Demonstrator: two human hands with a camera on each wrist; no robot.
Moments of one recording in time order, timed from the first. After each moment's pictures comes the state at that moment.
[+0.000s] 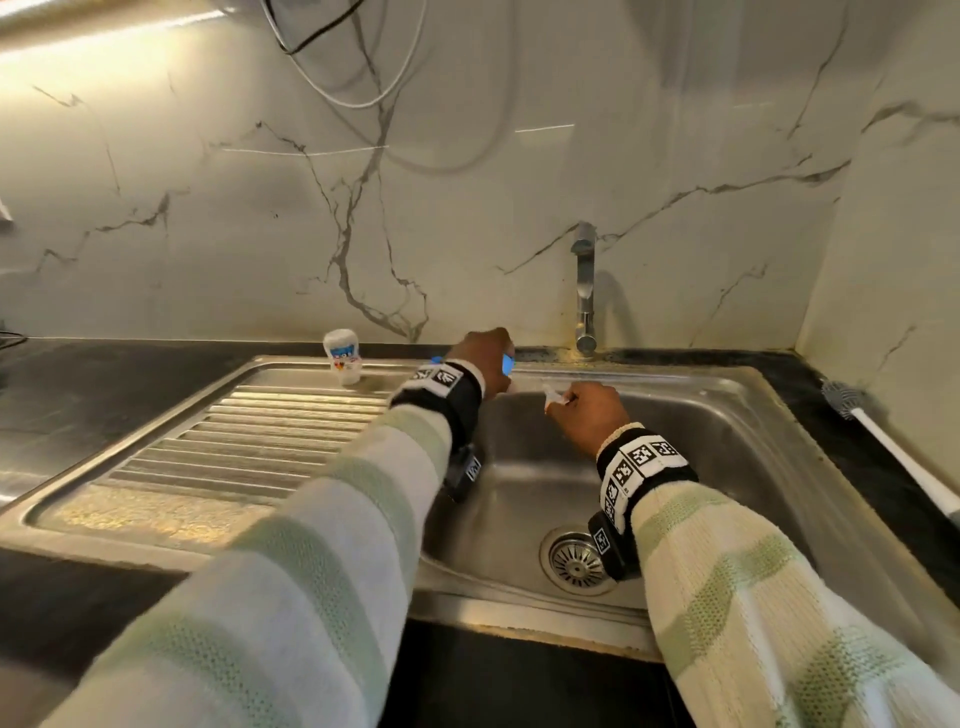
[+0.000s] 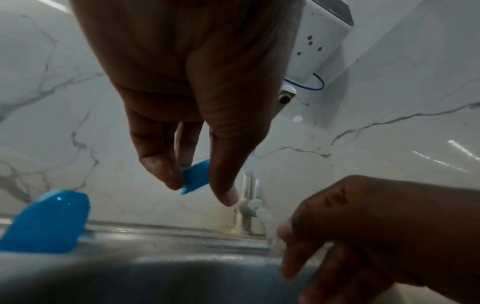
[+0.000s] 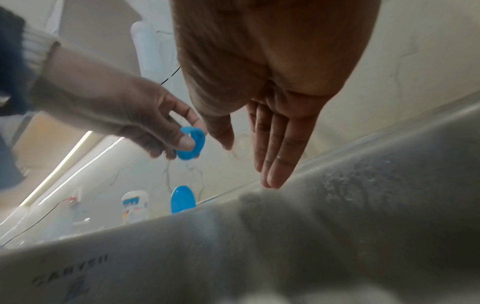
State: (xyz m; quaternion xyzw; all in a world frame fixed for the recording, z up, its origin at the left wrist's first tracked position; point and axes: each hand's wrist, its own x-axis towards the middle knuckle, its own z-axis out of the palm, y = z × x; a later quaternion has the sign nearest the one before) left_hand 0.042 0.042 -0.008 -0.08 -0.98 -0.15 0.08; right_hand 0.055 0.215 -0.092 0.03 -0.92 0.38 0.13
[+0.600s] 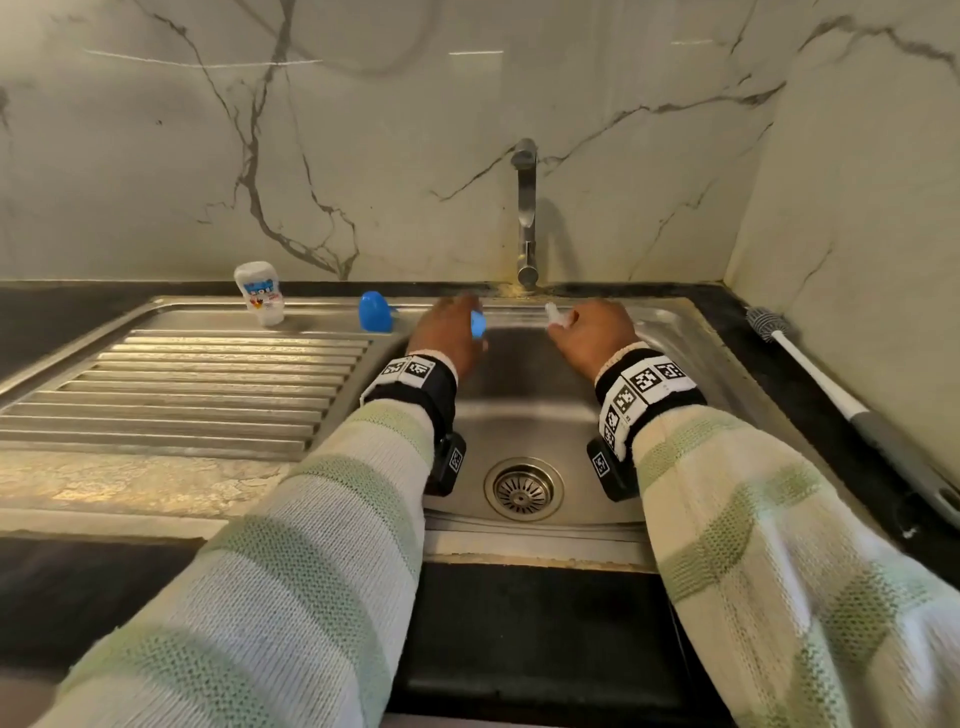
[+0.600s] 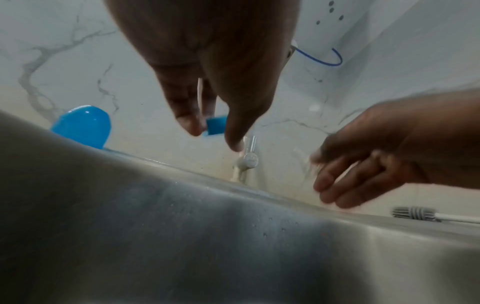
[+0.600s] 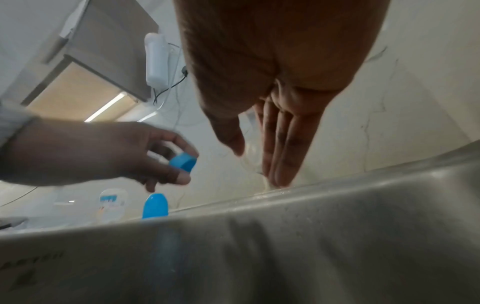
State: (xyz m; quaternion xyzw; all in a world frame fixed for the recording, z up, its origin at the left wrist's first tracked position) left_hand 0.048 0.081 -0.086 -0.11 -0.97 -0.20 0.11; right_hand 0.074 0.283 -0.085 -0.03 -0.96 0.24 0.16
